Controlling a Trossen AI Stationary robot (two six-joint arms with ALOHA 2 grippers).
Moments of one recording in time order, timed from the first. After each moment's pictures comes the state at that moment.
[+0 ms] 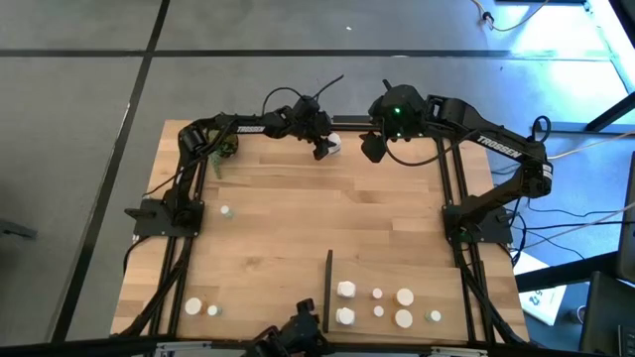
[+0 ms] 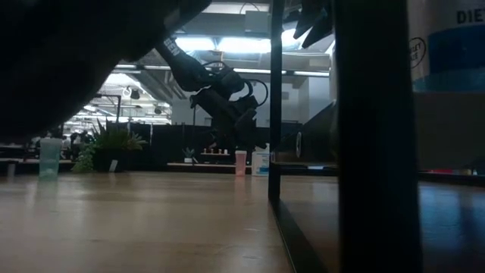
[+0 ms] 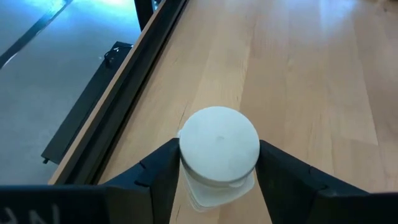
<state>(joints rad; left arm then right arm) 0.64 2.11 1.43 -0.02 0.33 0.18 -0.36 1.44 1.64 -0.98 0.17 0.15</state>
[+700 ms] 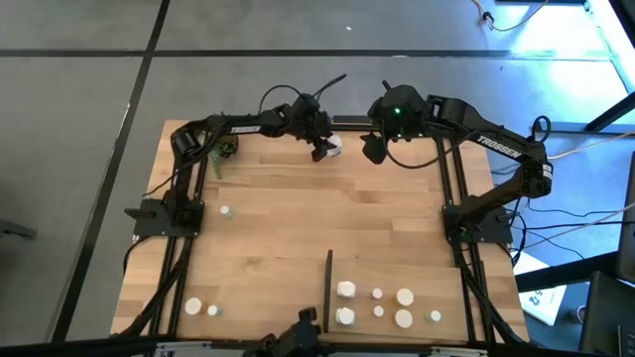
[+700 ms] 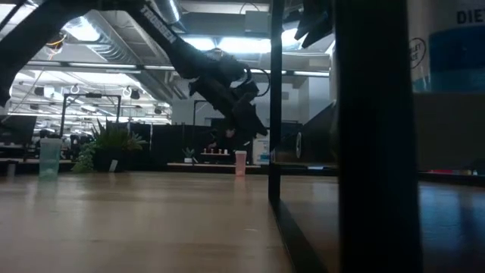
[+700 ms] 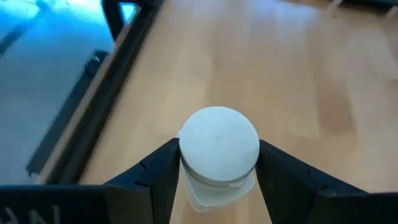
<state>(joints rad) 0.61 2.02 1.43 -0.11 0.38 0.21 -0.36 1.44 1.64 -0.99 0.16 0.07</state>
